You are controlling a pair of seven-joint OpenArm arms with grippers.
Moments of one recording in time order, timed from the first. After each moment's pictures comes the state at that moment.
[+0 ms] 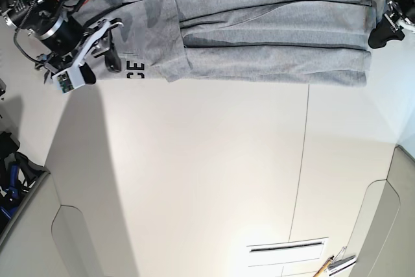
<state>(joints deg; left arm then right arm) 24.1 -26.0 -47.3 67.2 -75.4 -34.8 65.1 -24.9 9.6 17.9 125.4 26.2 29.7 -60.4</state>
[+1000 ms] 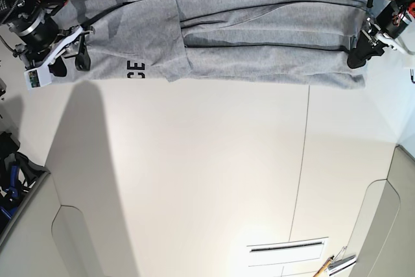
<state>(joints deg) 20.5 -23.4 -36.2 68.1 -68.1 -36.3 54.4 -24.9 9.6 26.8 118.3 29.1 29.5 -58.6</state>
